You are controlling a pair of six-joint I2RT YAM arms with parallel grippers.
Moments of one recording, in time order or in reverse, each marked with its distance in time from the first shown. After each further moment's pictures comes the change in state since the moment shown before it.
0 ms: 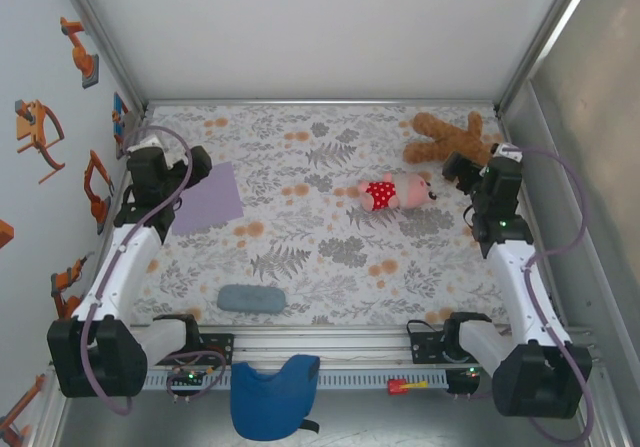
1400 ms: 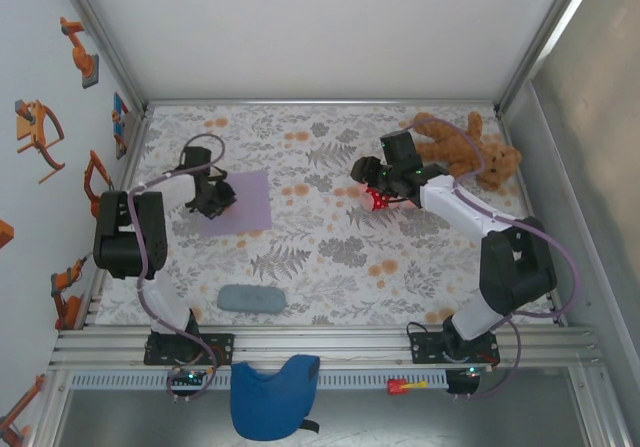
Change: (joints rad) left arm -0.096 0.670 0.187 -0.170 0.236 -0.213; right arm 0.480 0.578 0.332 -0.116 -0.175 0.355
